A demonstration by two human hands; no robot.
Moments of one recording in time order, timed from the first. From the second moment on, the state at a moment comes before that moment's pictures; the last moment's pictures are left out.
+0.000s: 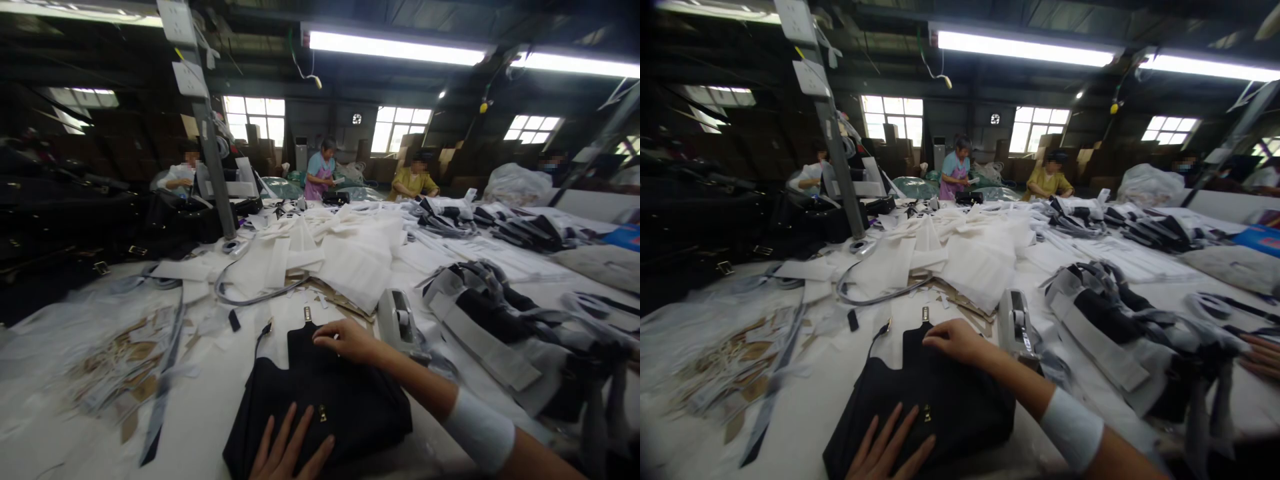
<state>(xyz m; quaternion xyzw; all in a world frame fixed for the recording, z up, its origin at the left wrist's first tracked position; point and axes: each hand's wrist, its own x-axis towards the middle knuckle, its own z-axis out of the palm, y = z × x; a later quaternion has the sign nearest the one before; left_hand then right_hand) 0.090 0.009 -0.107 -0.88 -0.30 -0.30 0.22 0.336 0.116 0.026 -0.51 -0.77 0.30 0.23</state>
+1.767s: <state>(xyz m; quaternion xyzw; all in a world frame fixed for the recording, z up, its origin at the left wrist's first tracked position) 0.092 0.003 -0.108 -0.88 -0.33 -0.28 0.19 0.379 0.158 0.099 -0.71 -0.69 -0.12 0.10</state>
